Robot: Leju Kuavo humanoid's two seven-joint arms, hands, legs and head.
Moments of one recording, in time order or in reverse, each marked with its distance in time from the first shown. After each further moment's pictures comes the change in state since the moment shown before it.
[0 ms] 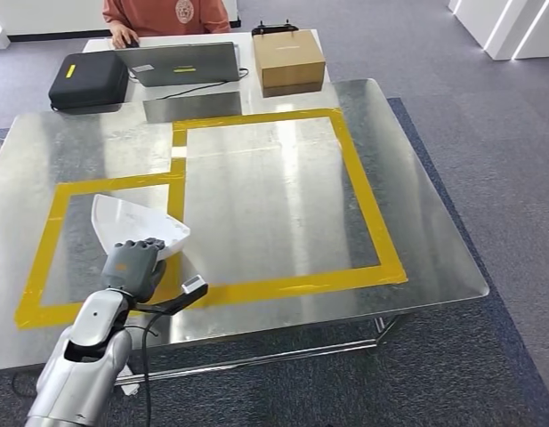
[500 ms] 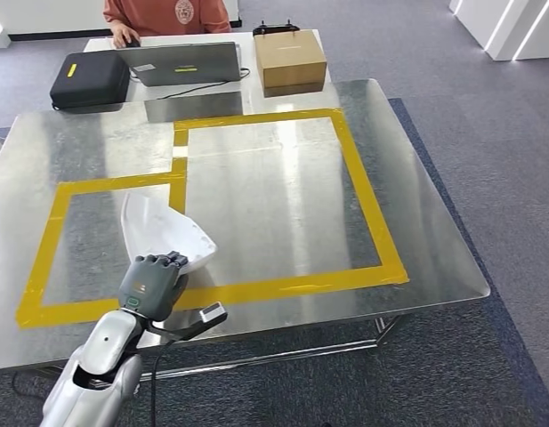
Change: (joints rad) left arm 0.108 -0.012 -0.110 -0.129 -0.012 0.072 -0.080; right arm -0.015 0.000 -0.010 0.000 0.030 0.027 0.002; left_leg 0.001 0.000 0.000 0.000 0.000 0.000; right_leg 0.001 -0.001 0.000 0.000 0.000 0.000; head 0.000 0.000
